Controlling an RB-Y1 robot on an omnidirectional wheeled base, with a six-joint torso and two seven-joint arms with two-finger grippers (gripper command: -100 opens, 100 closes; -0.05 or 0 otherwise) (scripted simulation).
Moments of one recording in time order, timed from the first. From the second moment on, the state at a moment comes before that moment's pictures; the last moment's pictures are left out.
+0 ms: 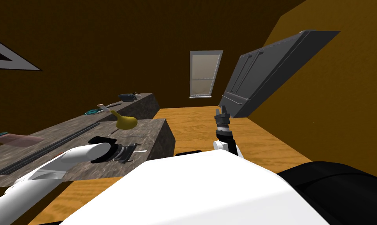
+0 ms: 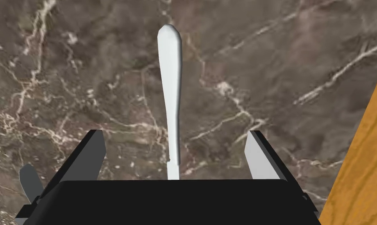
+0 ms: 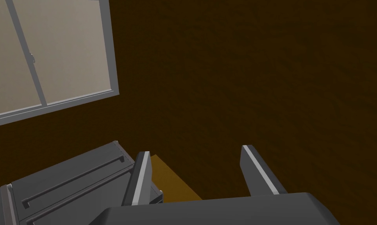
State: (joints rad) left arm 0.43 1.12 0.22 -1.84 1.18 1.29 -0.11; right arm 0.53 0.04 0.03 -2.28 0.01 -0.46 0.02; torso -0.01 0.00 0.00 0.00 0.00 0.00
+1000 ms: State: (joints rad) left arm 0.39 1.09 0.18 -1.77 1.11 1.24 -0.12; right arm 0.53 0.04 0.03 -2.28 0.01 -0.46 0.02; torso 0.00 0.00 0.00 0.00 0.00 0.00
